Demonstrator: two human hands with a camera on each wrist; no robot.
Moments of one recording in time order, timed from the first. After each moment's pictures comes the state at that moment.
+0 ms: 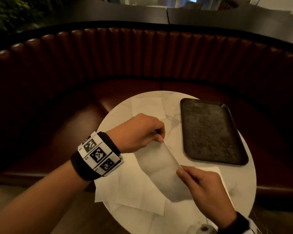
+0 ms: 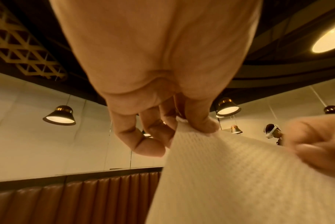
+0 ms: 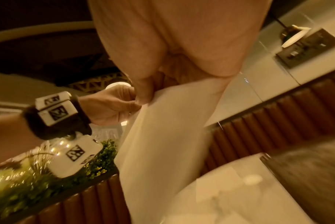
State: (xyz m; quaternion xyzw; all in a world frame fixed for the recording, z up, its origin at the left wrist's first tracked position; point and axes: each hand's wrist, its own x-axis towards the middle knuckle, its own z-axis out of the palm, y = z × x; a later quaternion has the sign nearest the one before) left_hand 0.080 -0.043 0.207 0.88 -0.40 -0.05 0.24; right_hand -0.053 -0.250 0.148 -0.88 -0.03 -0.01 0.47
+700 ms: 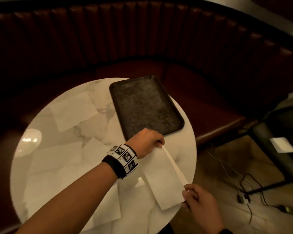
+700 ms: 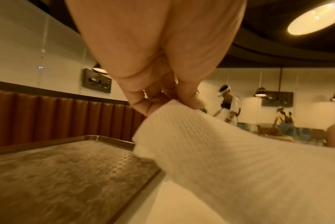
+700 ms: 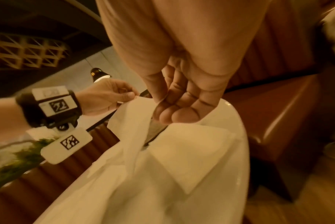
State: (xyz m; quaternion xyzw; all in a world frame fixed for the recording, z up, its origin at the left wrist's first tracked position) left_hand 0.094 -0.292 0.052 0.80 -0.52 -0.19 0.24; right_hand -0.162 -0.382 0.036 -0.72 0.42 0.03 0.55
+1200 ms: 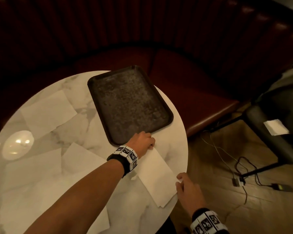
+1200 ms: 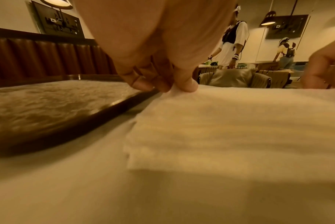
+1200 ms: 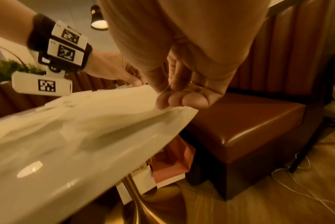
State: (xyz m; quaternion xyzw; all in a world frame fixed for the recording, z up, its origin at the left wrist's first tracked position) left_hand 0.108 -0.353 -0.051 0.81 -0.55 -0.20 0.03; right_hand -0.139 -0.421 -0.018 -0.82 0.41 0.16 0.36
